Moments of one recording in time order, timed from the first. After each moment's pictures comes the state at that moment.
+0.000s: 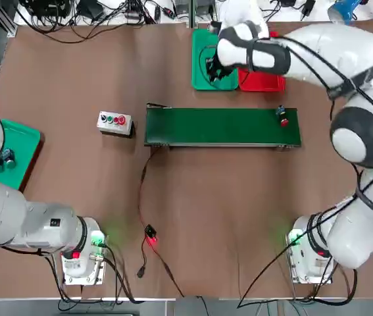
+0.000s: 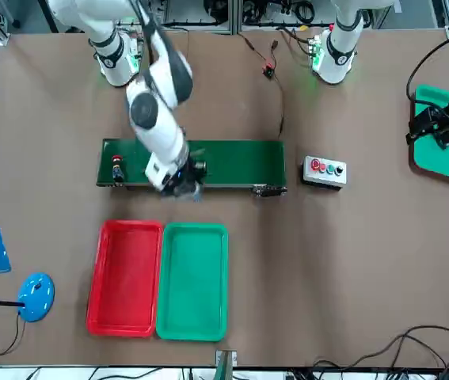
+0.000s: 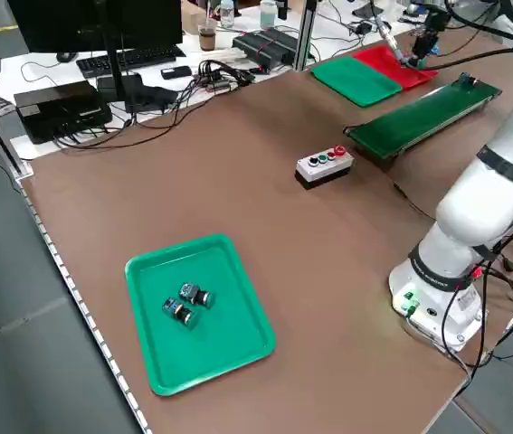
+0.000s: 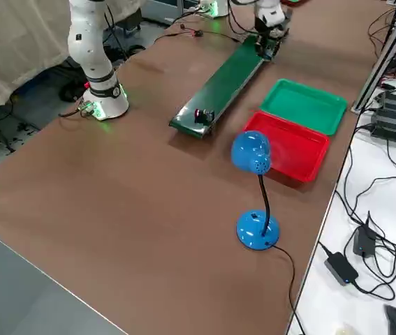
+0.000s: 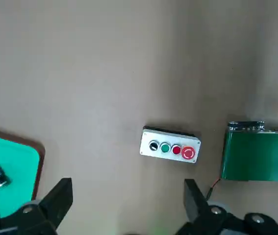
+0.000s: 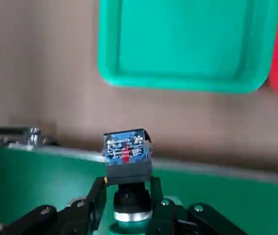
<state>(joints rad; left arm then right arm) -0.04 0.02 0.02 -1.54 -0.02 1.52 -0.03 0.74 0.34 -0.07 -1.81 0.24 2.24 0.51</state>
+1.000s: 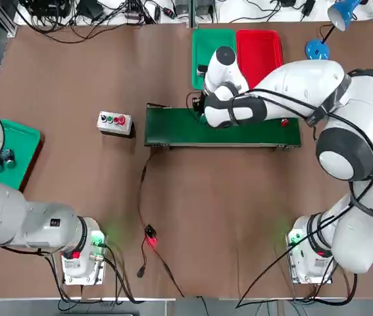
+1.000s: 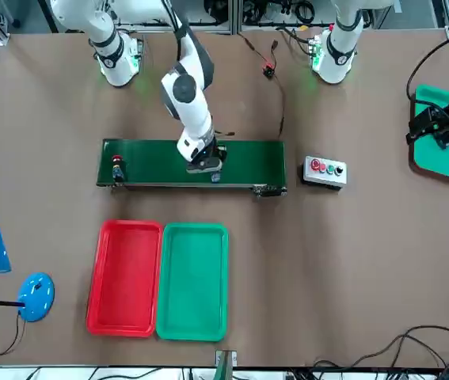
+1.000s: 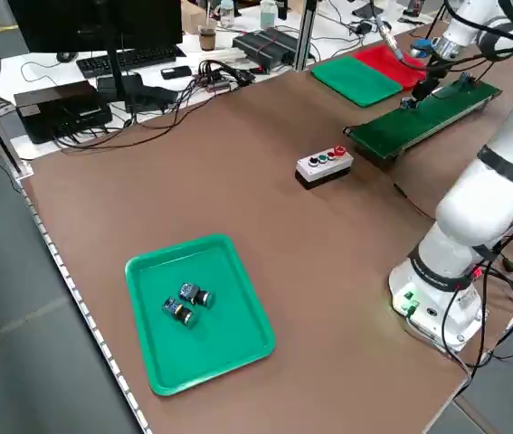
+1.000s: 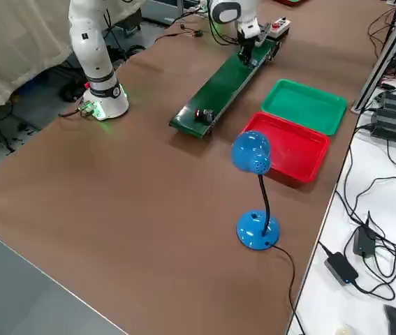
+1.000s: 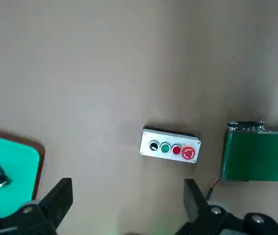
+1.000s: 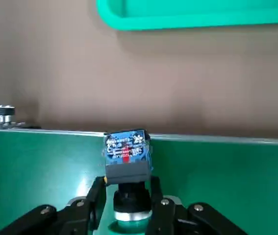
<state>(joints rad) -0.04 0.02 0.02 -1.54 -0.02 1.52 -0.03 0.90 0.42 -0.10 -2.00 0.18 2.60 0.66</state>
